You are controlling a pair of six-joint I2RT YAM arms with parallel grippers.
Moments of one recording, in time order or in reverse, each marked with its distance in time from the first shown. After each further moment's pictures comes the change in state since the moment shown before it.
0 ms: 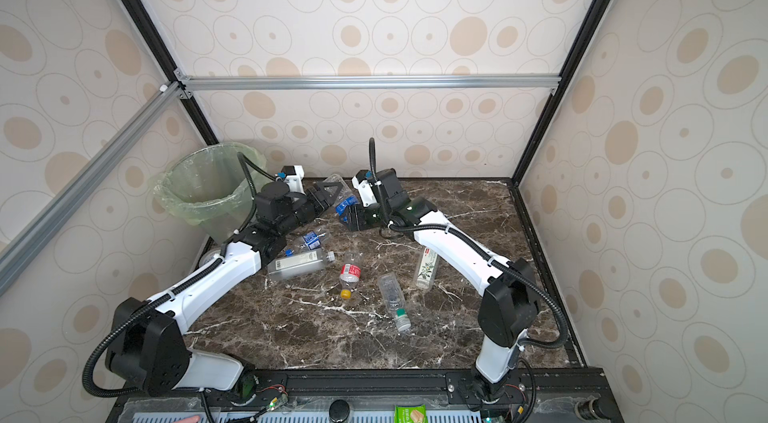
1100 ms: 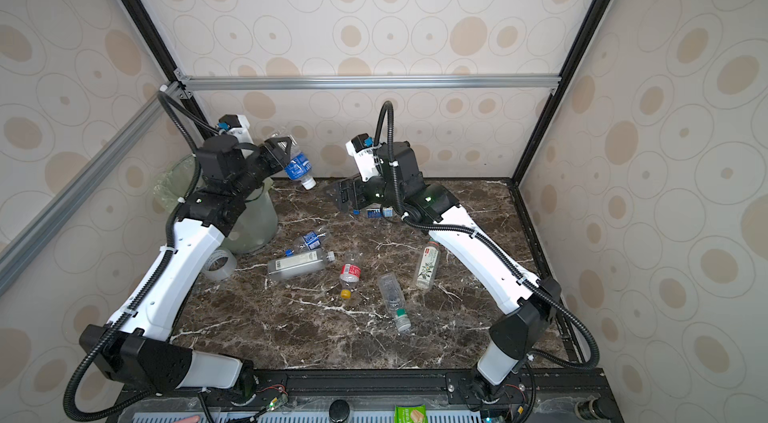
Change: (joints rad) left arm 0.199 -0.006 0.532 -0.462 -0.235 0.421; right arm 0.048 -0.088 0.227 0.029 -0.008 -0.144
